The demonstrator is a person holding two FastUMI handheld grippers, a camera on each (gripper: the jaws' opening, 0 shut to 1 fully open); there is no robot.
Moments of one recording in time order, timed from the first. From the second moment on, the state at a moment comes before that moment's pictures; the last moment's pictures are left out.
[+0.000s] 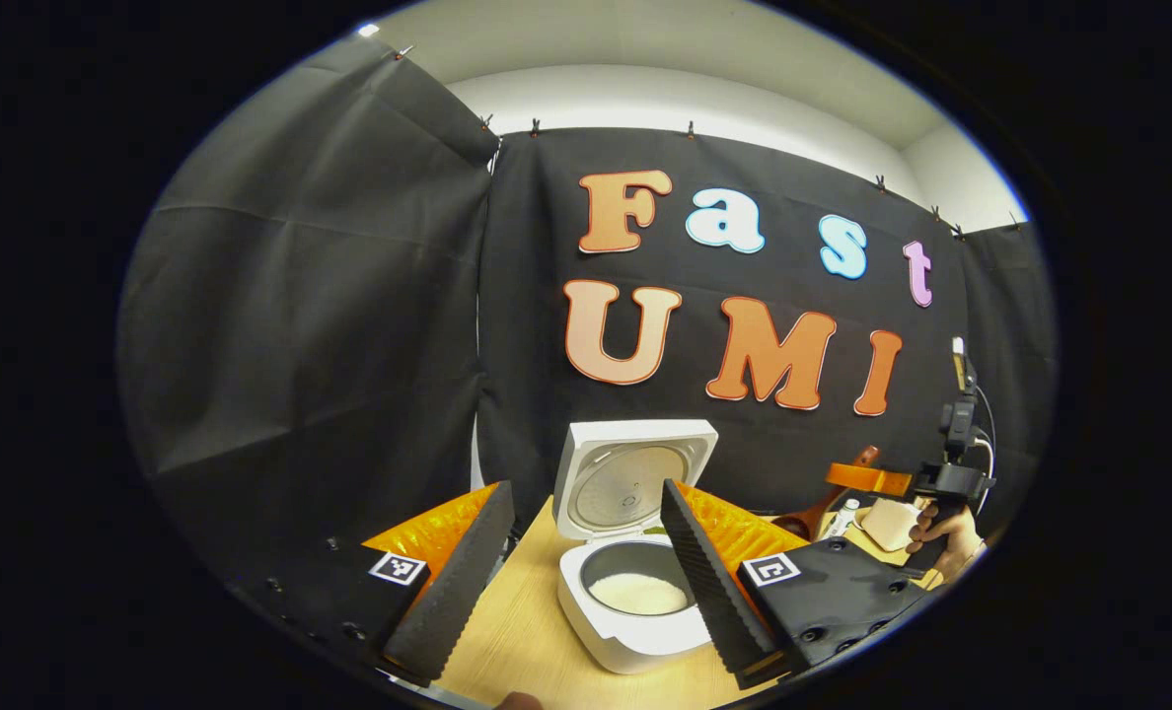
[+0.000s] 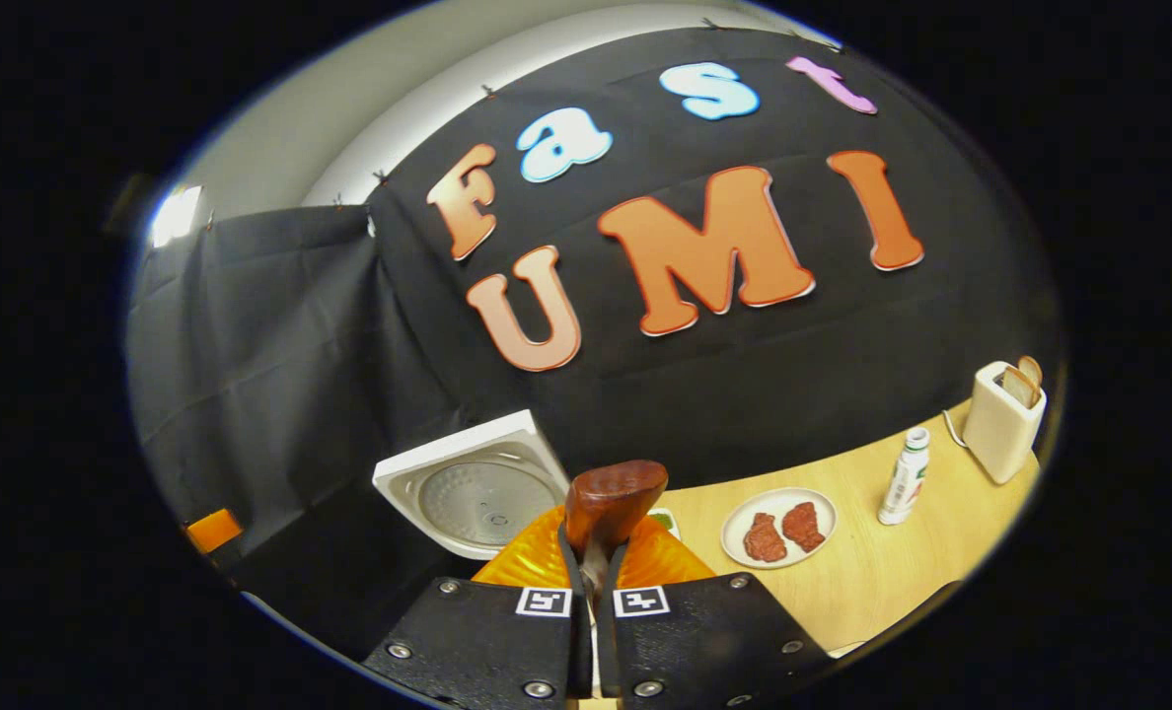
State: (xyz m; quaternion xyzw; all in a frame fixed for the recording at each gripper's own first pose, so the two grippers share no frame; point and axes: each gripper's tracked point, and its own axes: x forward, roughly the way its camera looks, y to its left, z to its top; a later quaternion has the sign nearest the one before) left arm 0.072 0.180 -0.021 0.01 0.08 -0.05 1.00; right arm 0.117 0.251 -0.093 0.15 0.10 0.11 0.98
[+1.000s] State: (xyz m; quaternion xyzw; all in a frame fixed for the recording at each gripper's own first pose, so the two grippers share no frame) left arm 0.080 0.109 -0.015 0.01 0.07 -0.09 0.99; right arm -0.036 -0.048 -0.210 0.22 0.14 -0.14 0.95
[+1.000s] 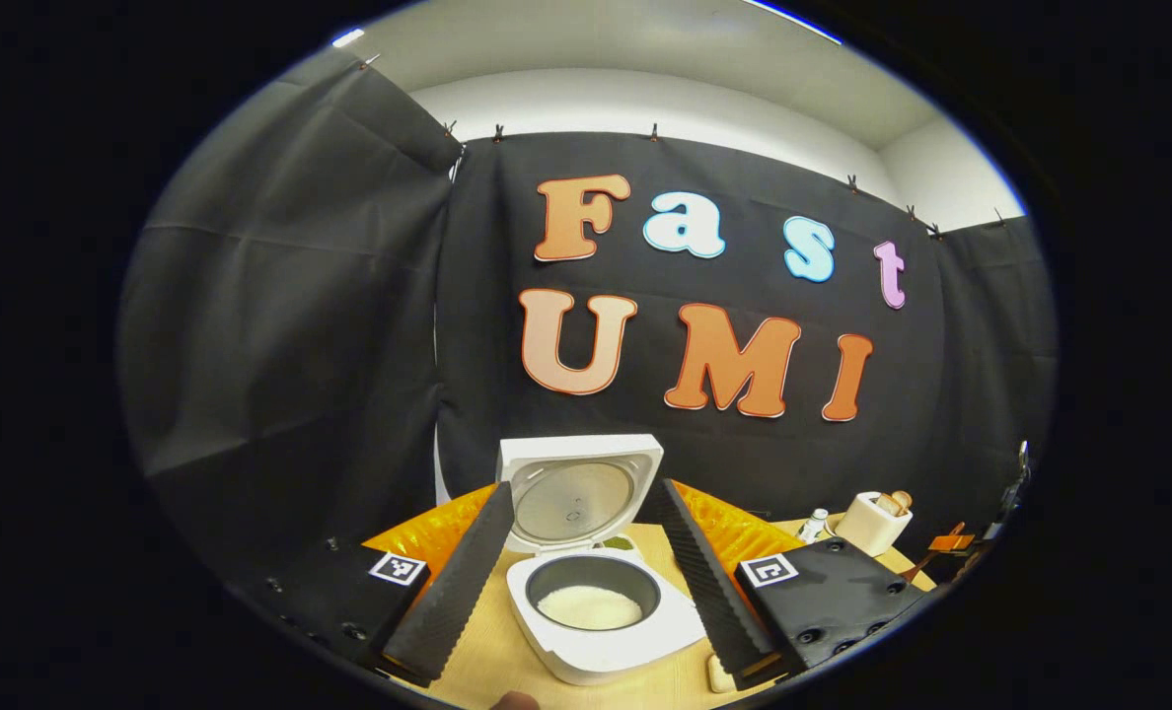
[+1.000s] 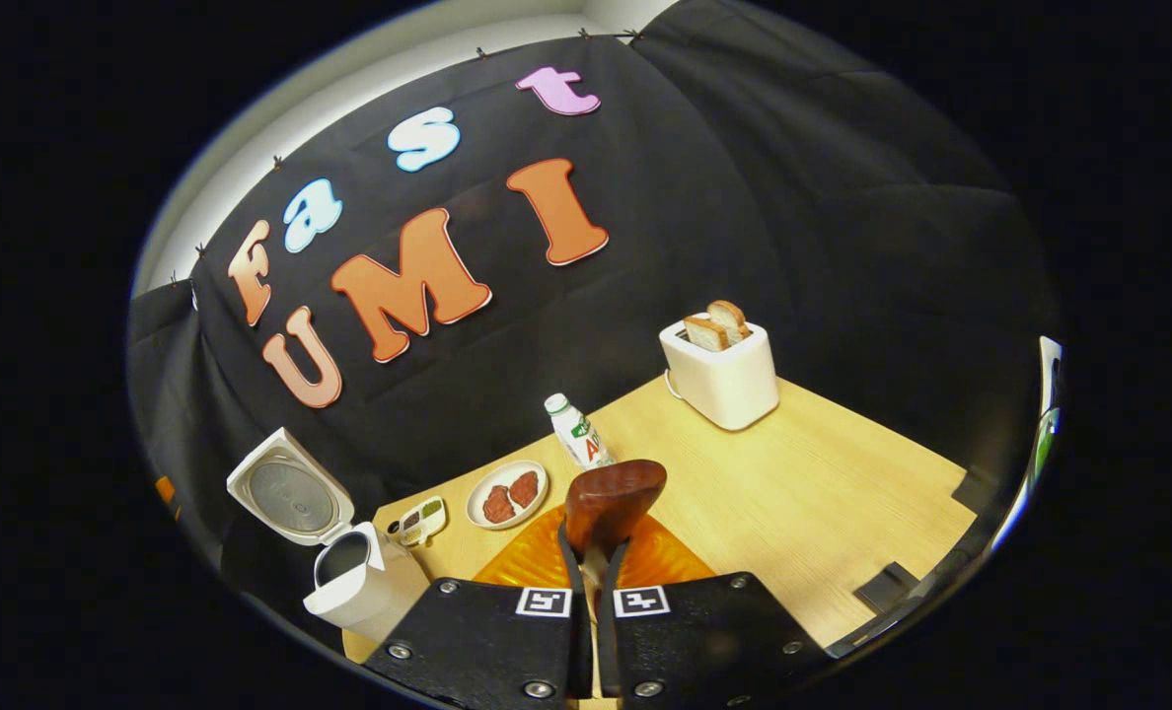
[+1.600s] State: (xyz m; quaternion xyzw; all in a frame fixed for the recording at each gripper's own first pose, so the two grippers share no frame) left arm 0.066 0.098 -0.021 0.02 0.08 -0.09 0.99; right arm -0.038 -0.060 -0.287 0.27 0.15 -0.15 0.94
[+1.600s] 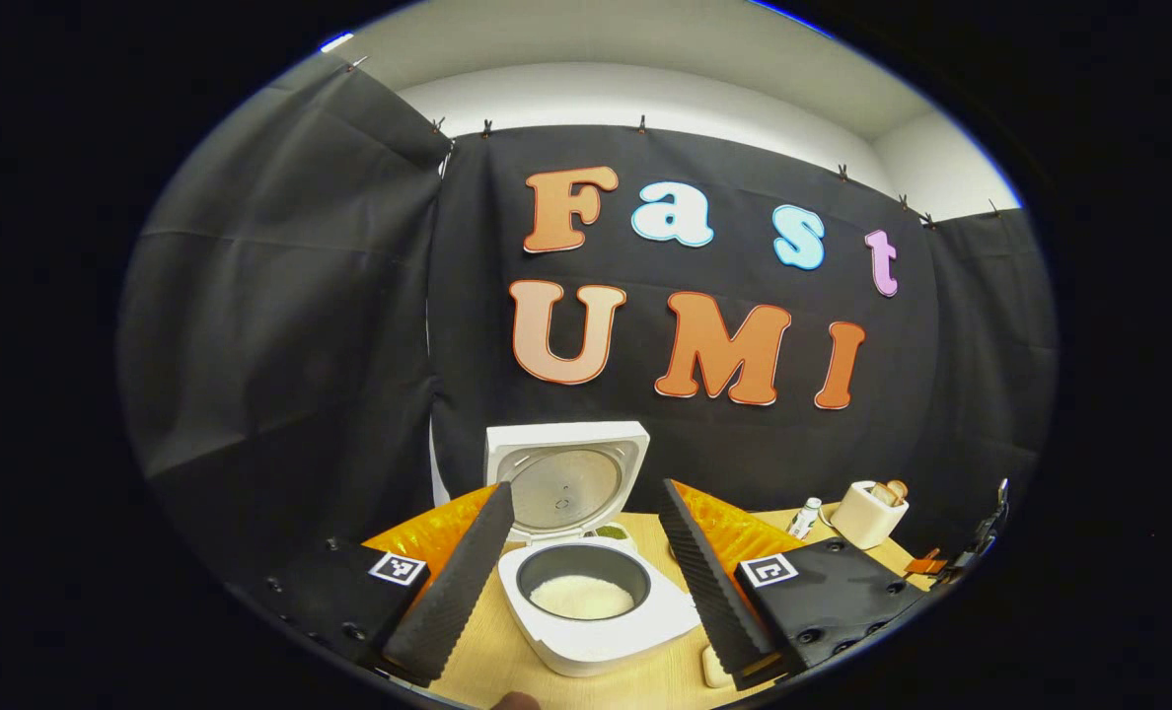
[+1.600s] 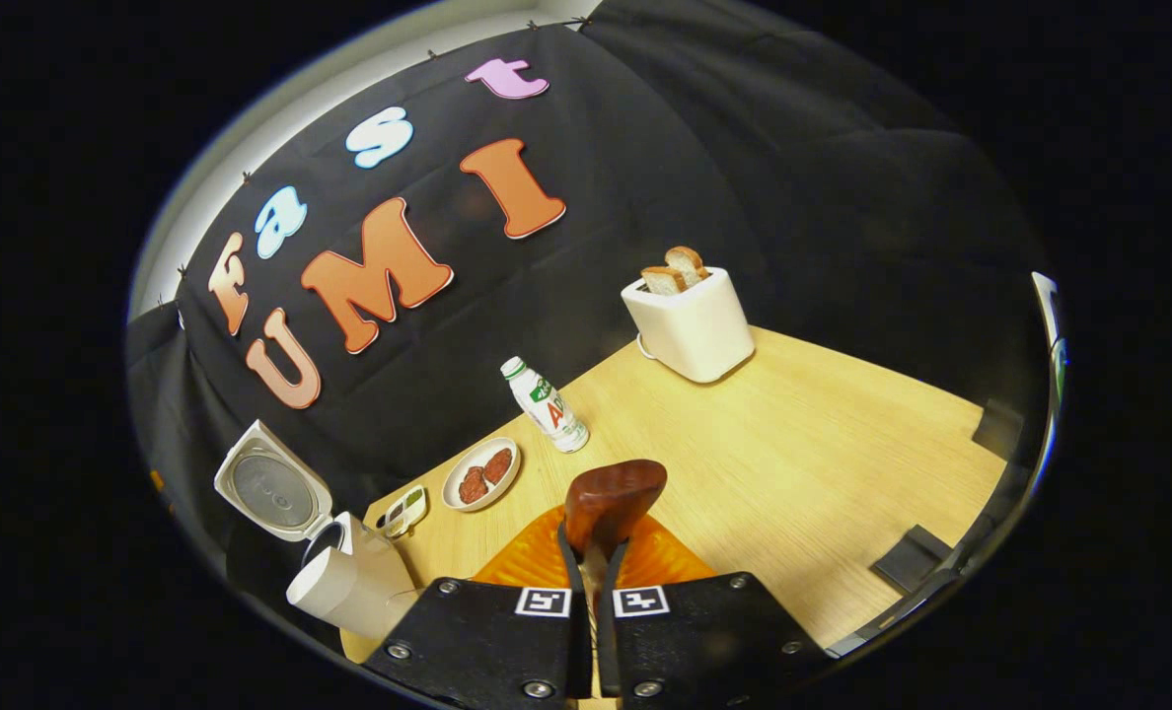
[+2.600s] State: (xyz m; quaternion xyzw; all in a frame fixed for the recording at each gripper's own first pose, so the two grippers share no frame) left arm 0.076 0.103 -0.034 0.01 0.10 -0.08 0.99; right arm -0.053 -0.066 -0.315 0.24 0.21 -0.20 0.93
